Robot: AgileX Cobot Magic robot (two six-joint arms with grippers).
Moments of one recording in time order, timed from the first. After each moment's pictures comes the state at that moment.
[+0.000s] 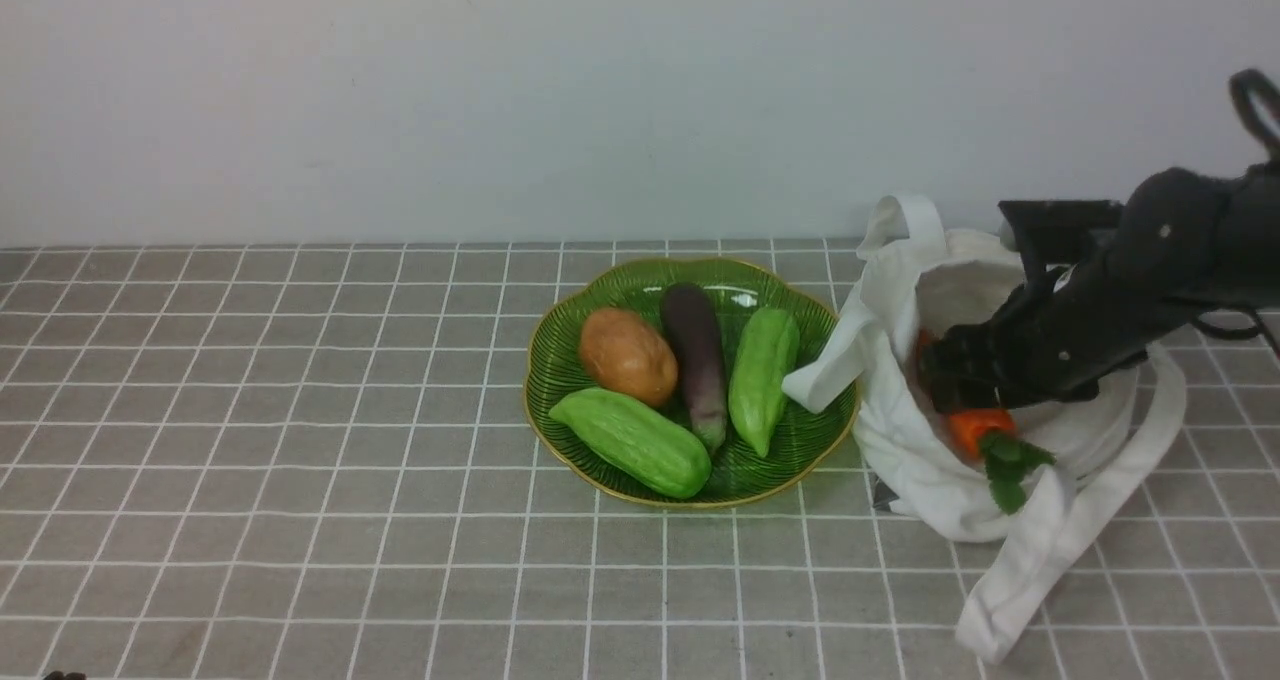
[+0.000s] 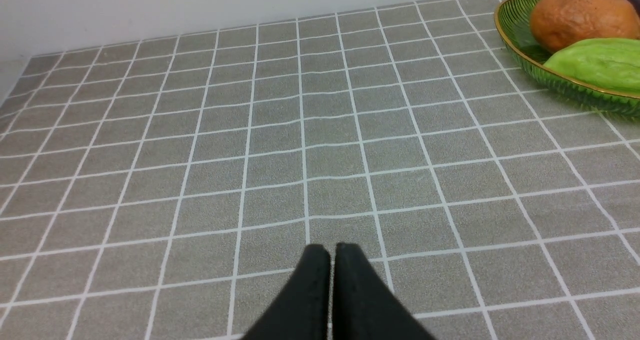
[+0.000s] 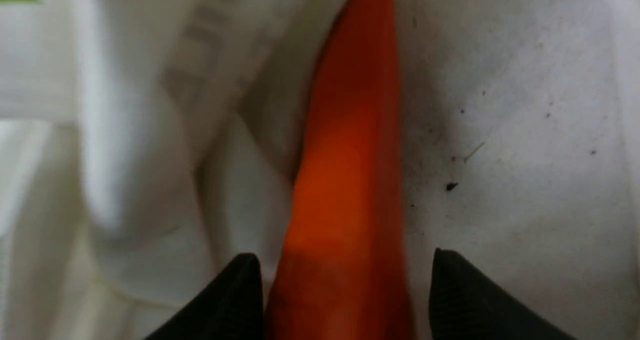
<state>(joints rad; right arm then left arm) 0.15 1.96 -1.22 0.26 0.60 -0.15 -0.09 -0.01 0.03 0.07 0.38 -0.01</state>
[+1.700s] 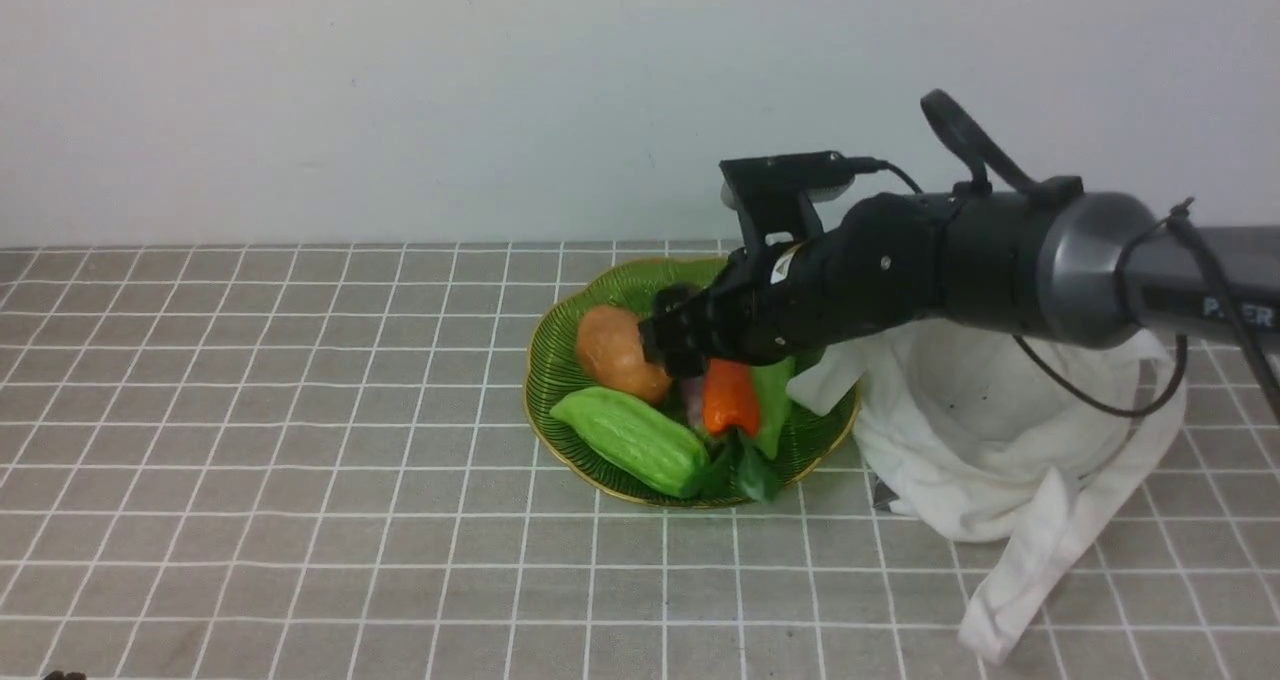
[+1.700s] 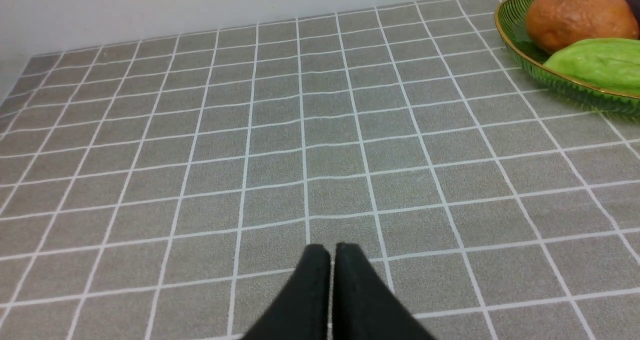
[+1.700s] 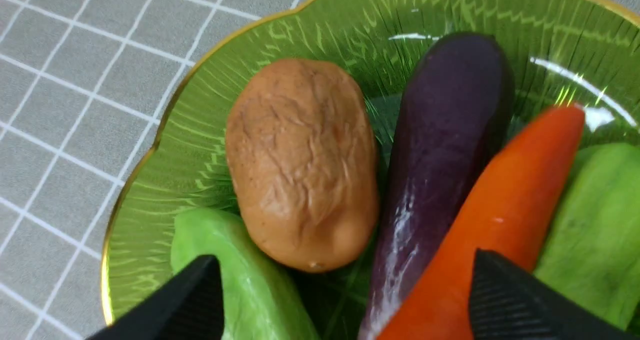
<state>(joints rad) 0.54 1.98 -1.40 0.32 0.41 -0.06 -0.09 -0.01 0.03 0.07 0.38 -0.01</state>
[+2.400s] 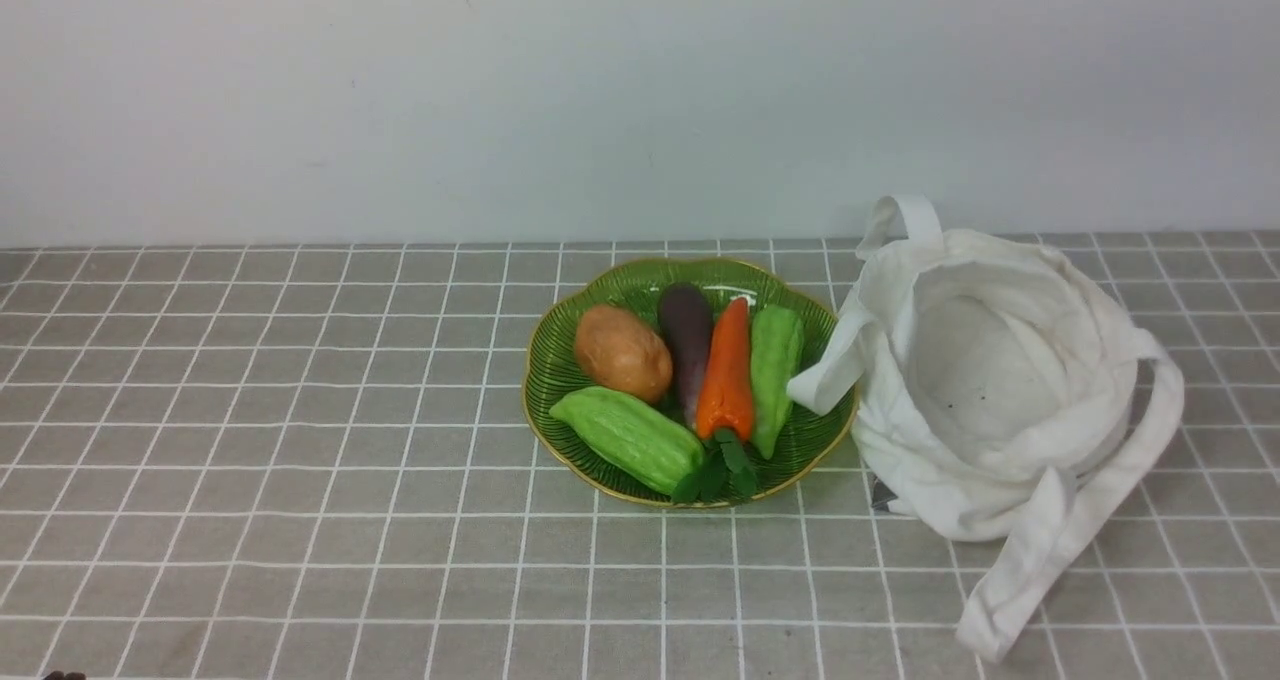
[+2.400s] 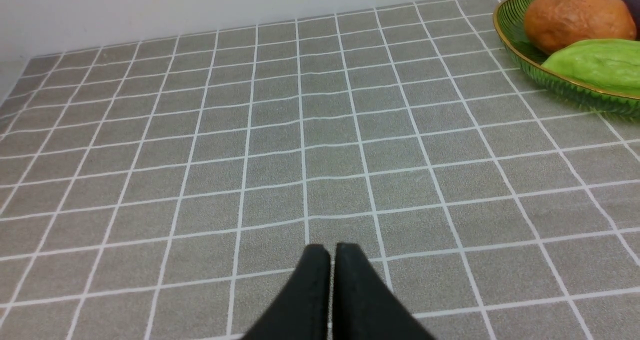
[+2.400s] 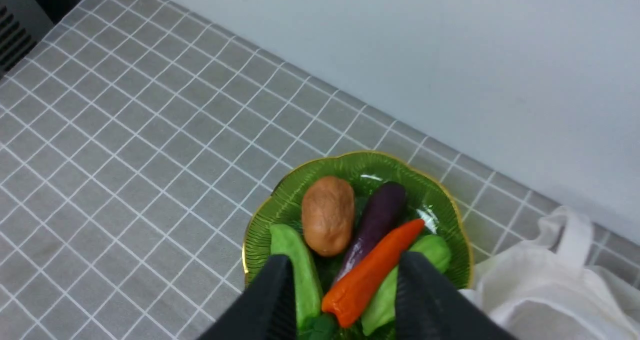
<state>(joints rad) 0.50 1.48 -1.92 0.11 1.26 -0.07 -0.09 -0.01 0.03 0.07 0.38 -0.01</state>
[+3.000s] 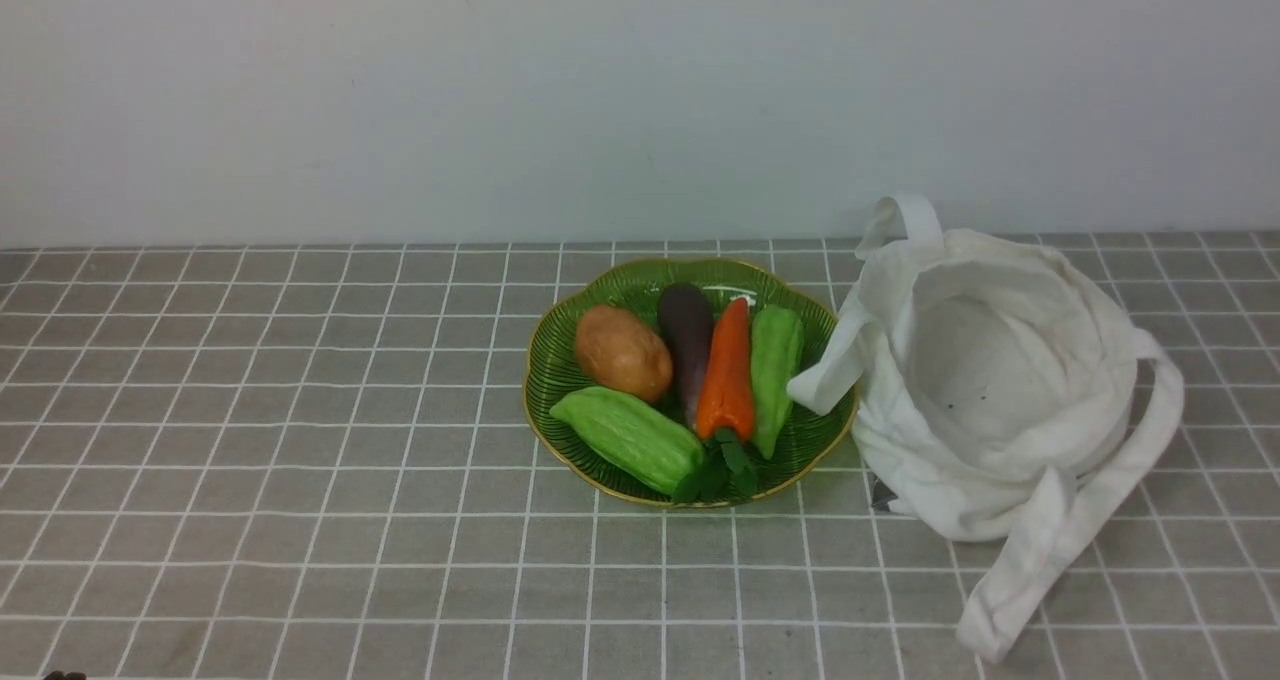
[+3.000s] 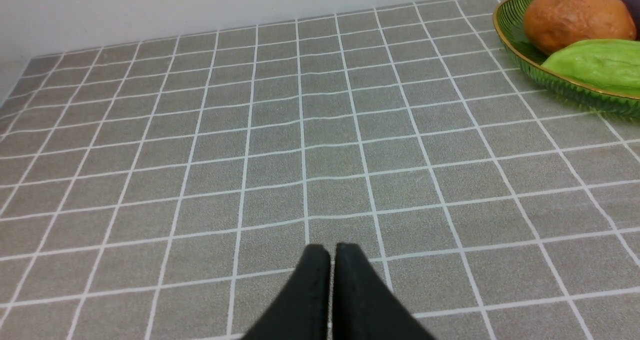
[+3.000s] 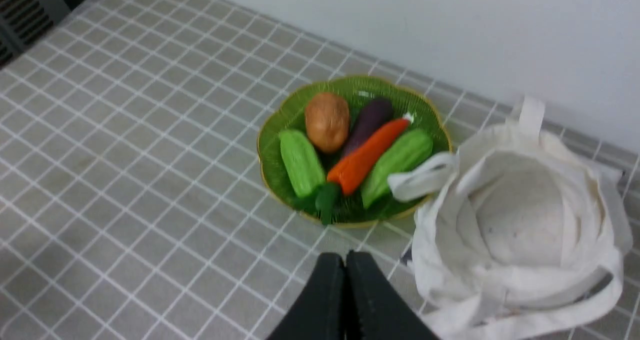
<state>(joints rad) 0.50 0.82 -1.29 0.10 1.25 -0.02 -0.09 -0.01 0.03 0.07 0.38 -0.01</state>
